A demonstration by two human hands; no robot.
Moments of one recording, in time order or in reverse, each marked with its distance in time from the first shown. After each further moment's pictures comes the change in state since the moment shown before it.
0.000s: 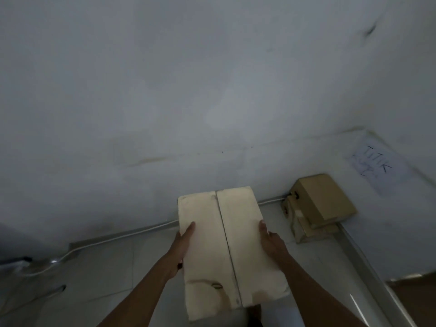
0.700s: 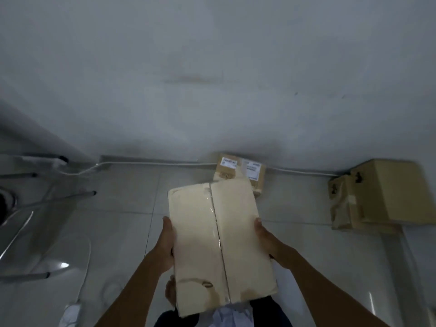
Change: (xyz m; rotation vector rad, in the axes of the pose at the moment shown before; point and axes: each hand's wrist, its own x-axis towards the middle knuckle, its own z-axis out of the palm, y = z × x) left_hand 0.101 -0.163 -0.091 -0.583 0.201 -0.288; right_hand 0.089 0.043 0.153 -0.021 -0.702 0.035
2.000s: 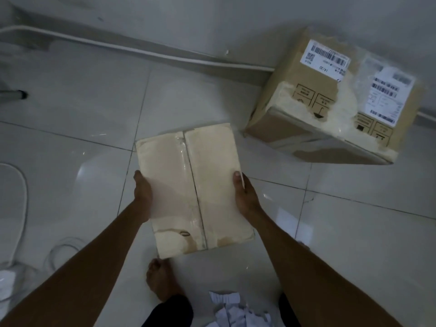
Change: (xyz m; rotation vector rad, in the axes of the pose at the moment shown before) left_hand 0.442 -0.053 -0.162 0.039 0.543 -0.041; right_hand 0.449 0.130 0.133 -0.039 0.130 -0.077
